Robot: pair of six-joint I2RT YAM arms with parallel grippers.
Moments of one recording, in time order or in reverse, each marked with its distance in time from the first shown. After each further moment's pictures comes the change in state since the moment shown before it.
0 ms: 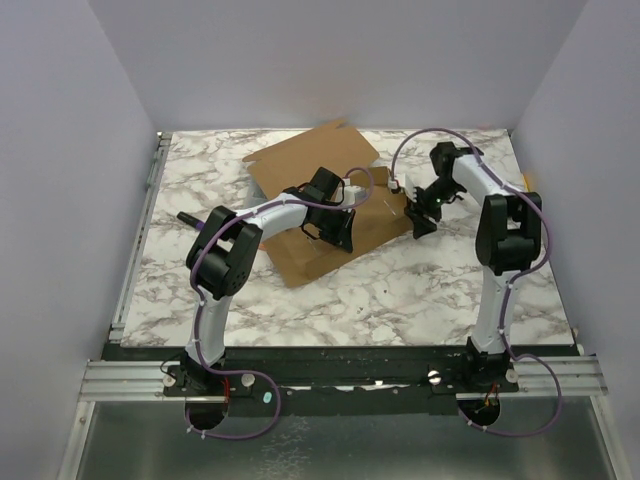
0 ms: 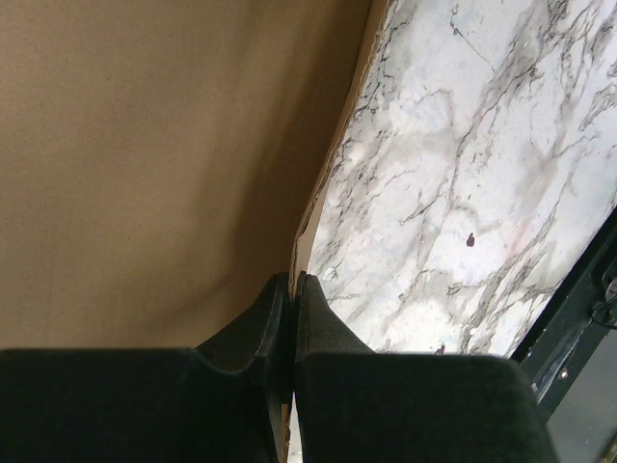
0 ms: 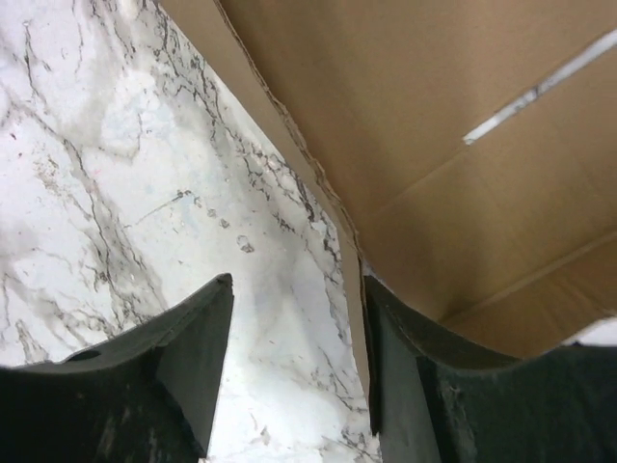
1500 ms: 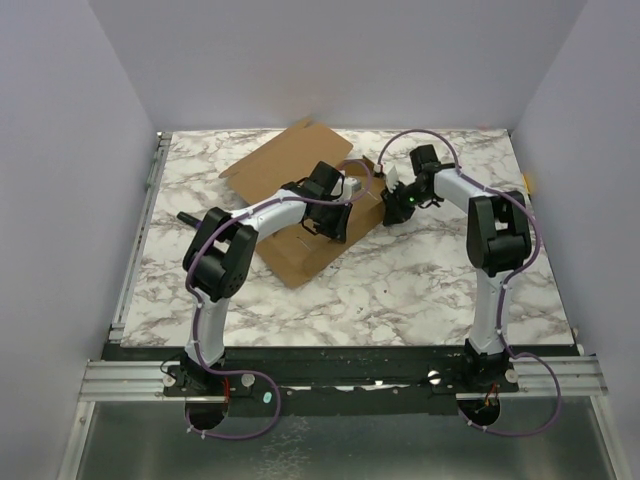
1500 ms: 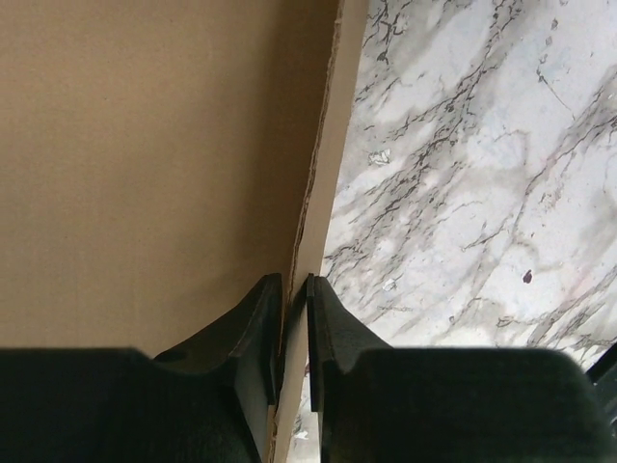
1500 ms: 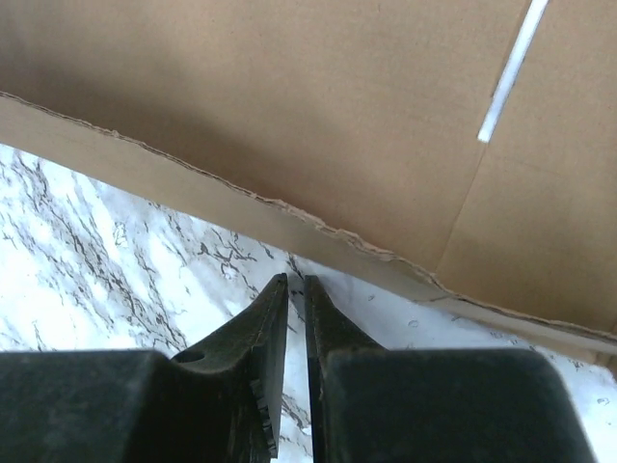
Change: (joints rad) left arm 0.001 -0.023 0.034 -0.039 -0.187 -0.011; right arm 0.100 -0.004 -0.157 0.536 -0.089 0.621
